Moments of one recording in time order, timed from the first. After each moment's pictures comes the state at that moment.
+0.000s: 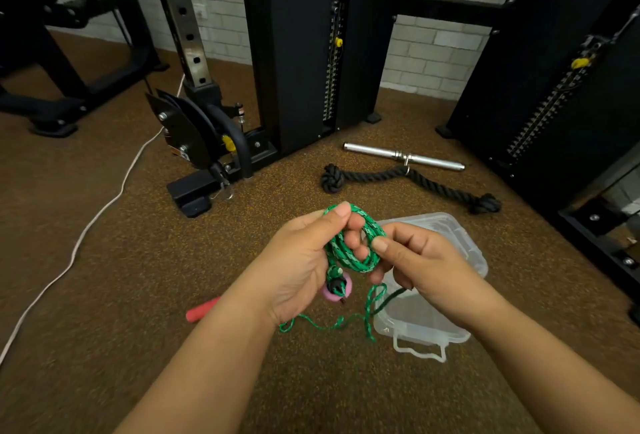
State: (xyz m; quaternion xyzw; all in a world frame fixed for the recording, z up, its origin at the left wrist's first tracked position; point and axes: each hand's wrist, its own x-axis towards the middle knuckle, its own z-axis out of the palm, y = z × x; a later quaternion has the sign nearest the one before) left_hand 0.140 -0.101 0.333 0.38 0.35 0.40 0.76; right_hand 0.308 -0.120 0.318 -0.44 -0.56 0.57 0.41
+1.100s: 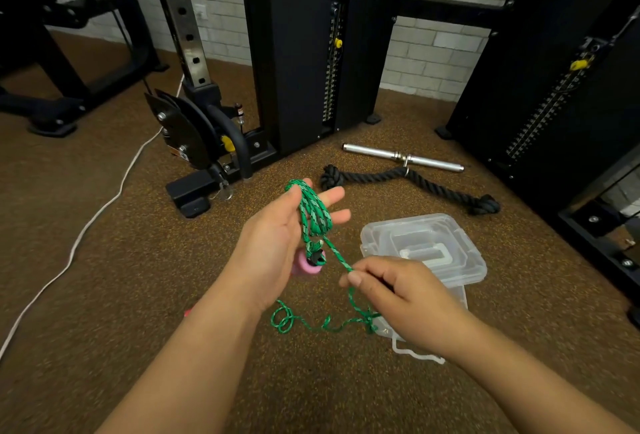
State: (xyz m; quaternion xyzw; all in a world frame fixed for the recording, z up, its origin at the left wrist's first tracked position) left_hand 0.124 -0.085 0.329 0.41 0.39 0.44 0.70; right_hand 0.298 -0.134 0.298 -0.54 -0.75 0.31 0.24
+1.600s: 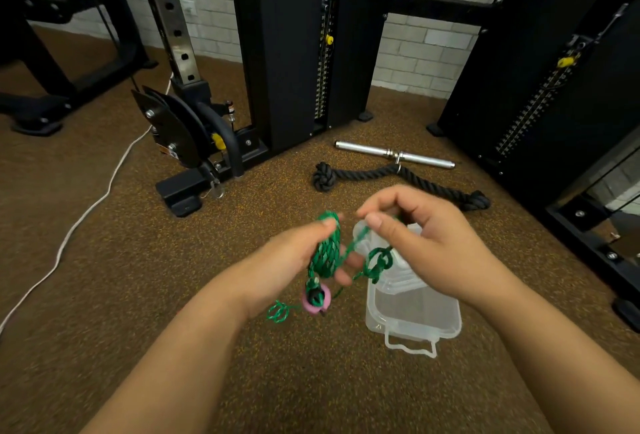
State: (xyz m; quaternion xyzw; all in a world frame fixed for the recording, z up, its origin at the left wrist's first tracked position) left_hand 0.122 -0.094 0.320 0.61 0.41 0.20 0.64; right_hand 0.315 -0.117 0.351 -0.51 -0.72 0.29 0.37
